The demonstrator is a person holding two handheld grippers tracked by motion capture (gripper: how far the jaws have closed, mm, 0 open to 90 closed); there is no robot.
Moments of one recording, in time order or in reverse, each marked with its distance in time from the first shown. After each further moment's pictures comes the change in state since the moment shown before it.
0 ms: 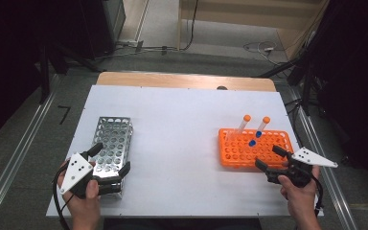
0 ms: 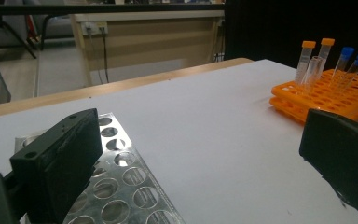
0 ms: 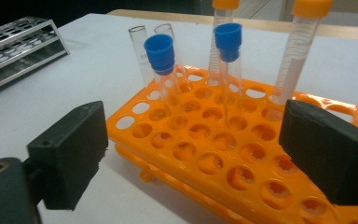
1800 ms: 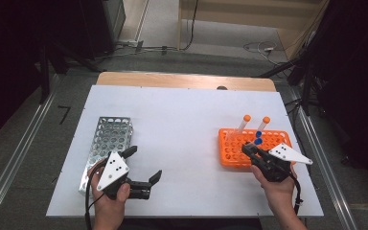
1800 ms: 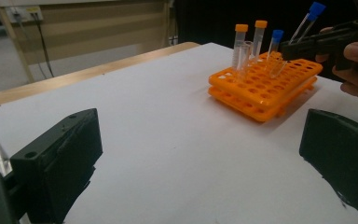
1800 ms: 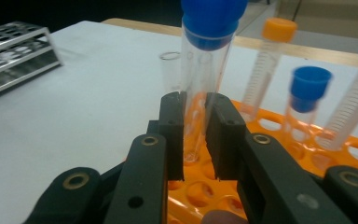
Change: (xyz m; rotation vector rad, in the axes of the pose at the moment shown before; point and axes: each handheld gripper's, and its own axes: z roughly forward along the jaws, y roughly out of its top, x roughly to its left) left arm -0.055 0.011 0.037 0.070 -0.188 0.043; right arm 0.043 0.014 0.036 -0.045 -0.054 -0.068
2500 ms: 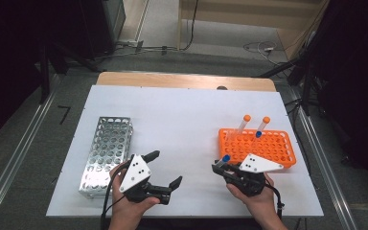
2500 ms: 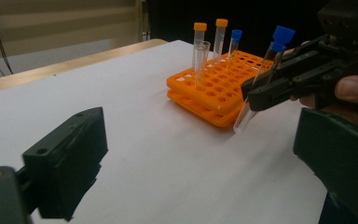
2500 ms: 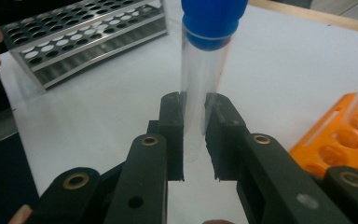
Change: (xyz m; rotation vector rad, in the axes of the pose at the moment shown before) left arm -0.037 0.008 0.027 0.030 -0.083 -0.015; right arm 0.069 0.001 0.014 0.117 0.297 -0.112
